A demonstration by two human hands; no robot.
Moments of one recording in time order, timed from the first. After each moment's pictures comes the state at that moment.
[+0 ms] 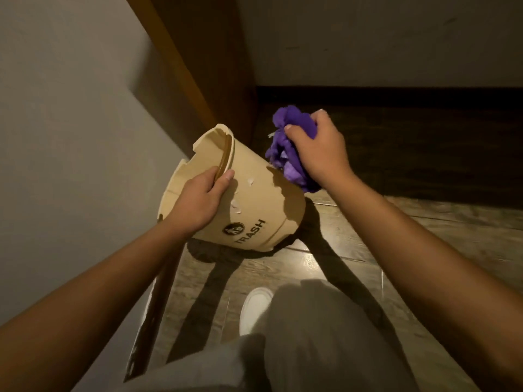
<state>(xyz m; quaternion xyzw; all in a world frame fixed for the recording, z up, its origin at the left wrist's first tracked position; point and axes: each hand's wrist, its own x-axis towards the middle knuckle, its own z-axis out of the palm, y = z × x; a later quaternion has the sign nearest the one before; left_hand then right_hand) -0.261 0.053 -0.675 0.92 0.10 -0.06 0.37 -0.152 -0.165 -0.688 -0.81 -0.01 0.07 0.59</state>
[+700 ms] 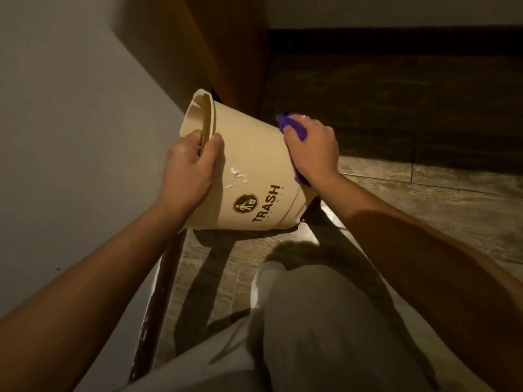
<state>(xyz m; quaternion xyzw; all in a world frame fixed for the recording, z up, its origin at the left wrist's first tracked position) -0.266 0.069 -0.685 0.91 0.18 0.03 0.38 -0.164 -0.112 -0.798 -0.90 -0.01 0.07 0.43</state>
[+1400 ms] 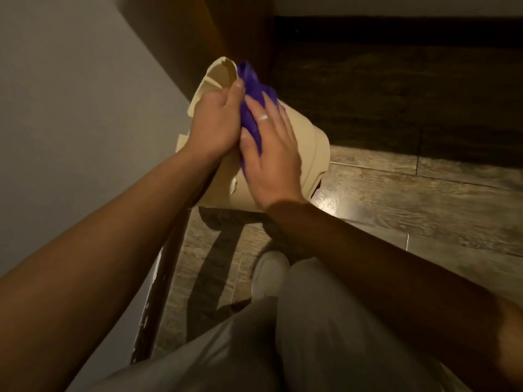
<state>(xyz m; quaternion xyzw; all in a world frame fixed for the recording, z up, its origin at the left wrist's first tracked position) -0.215 0.055 -0.680 0.88 0.18 0.01 0.45 -0.243 -0.044 -0.758 -0.83 -0.13 -0.07 0.54</state>
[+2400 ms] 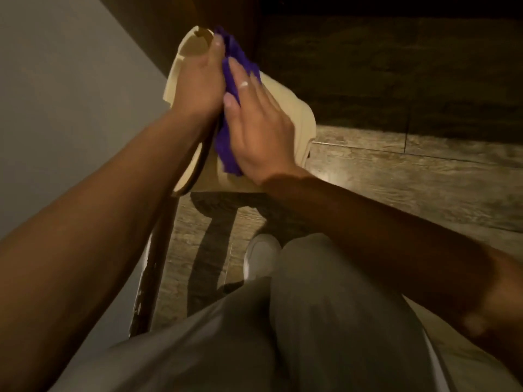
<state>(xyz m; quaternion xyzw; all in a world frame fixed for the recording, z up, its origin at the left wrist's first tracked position) -0.197 0.044 -0.681 0.84 0.23 0.00 0.50 -0.227 -0.053 -0.754 -0.86 -0.17 -0.13 0.46</state>
